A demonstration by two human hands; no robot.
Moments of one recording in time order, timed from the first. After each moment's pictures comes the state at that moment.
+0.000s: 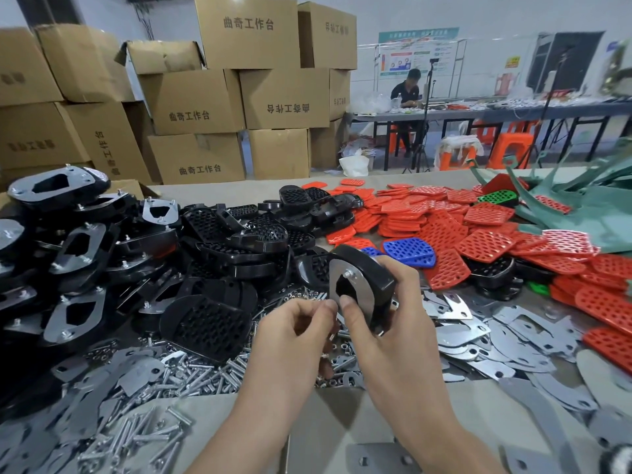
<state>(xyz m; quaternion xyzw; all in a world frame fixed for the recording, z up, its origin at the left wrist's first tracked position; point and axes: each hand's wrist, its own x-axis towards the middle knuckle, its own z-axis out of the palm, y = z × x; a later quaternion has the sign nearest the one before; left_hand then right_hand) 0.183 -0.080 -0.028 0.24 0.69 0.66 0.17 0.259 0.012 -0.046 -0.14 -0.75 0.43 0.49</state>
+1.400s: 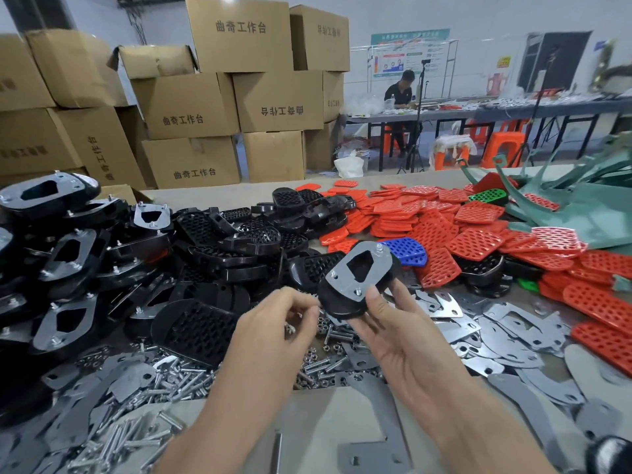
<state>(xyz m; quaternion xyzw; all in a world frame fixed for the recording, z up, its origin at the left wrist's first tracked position) 0.161 -0.089 -0.037 0.42 0.78 0.46 -0.08 0.261 0.042 -0.043 -0.12 -0.34 0.88 0.29</state>
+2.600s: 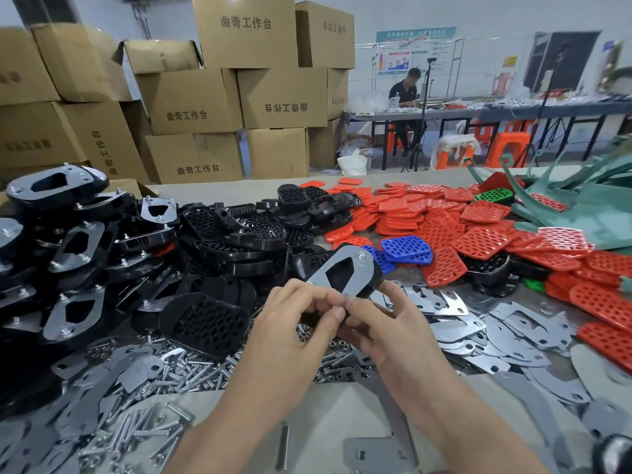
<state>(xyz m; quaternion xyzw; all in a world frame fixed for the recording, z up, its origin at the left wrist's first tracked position) 0.171 -0.093 -0.031 0.48 0.73 0.48 -0.06 0.260 0.029 -0.048 -0.15 -0.48 0.82 0.29</state>
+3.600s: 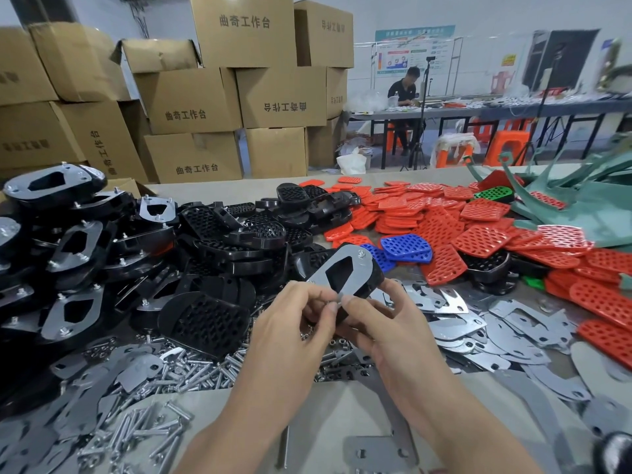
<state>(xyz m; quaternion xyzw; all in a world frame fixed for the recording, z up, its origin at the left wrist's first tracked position) 0.175 -0.088 -0.036 0.44 0.73 0.51 -0.06 0.259 0.025 -0.048 -0.15 -0.49 0.80 0.31</state>
